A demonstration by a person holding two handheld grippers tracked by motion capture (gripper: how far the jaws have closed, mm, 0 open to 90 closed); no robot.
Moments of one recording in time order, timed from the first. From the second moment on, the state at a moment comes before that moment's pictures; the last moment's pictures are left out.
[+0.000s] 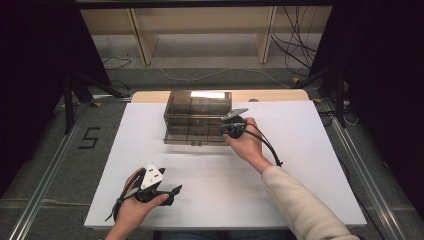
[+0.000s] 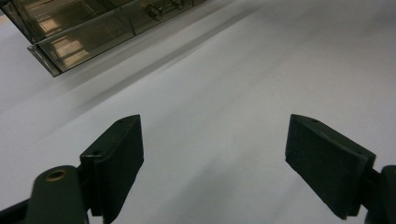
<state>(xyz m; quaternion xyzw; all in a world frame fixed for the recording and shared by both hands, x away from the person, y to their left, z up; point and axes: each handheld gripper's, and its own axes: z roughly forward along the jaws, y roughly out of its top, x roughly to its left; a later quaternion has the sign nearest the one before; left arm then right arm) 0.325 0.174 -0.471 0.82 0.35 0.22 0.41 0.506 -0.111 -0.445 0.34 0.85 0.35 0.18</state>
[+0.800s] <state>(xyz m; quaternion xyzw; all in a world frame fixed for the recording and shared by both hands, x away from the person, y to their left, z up) 0.325 0.174 -0.472 0.82 0.35 0.22 0.41 0.505 -0.110 -0.445 0.34 0.86 0.35 0.18</state>
